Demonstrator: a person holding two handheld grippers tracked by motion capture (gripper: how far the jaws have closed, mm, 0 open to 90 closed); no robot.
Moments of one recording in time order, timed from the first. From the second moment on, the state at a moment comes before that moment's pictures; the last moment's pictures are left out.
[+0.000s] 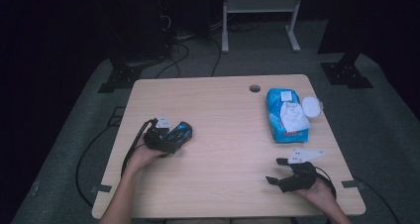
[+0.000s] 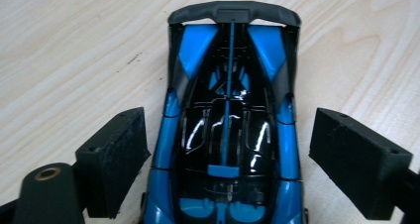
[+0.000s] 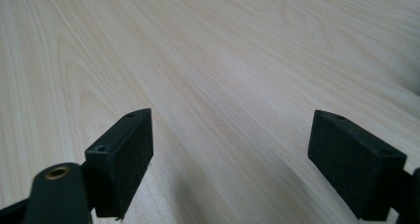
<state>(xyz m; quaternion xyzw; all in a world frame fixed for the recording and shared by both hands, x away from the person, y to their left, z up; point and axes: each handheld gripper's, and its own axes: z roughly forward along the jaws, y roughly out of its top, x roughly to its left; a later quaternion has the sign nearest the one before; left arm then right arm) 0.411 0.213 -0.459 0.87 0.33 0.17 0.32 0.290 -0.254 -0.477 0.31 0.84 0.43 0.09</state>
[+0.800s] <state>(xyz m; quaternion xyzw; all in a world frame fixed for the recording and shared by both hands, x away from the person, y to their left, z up) 0.415 0.207 -0.468 0.87 0.34 0.17 0.31 0.289 -0.253 -0.478 0.30 0.85 0.43 0.09</state>
